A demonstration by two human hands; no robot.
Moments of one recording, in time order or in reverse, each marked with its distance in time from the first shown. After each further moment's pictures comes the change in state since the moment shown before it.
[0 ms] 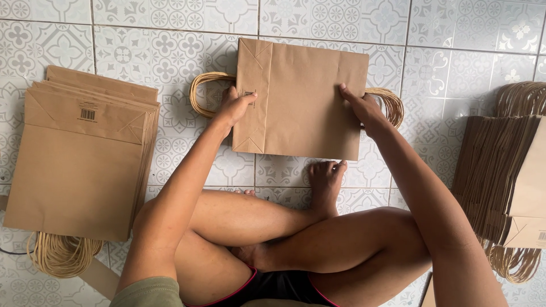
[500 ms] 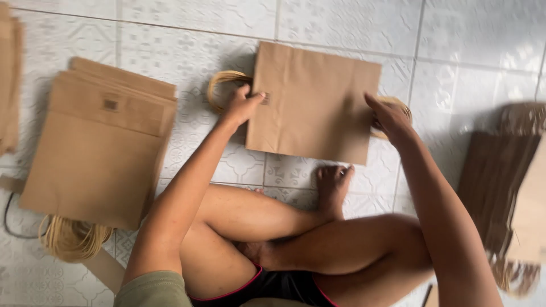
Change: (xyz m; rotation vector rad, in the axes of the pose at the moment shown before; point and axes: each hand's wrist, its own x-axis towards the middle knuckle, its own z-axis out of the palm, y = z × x) left_hand -0.003 0.004 -0.017 0.130 -0.025 -0.012; right_hand 0.032 0.038 -0.026 0.224 0.140 -0.192
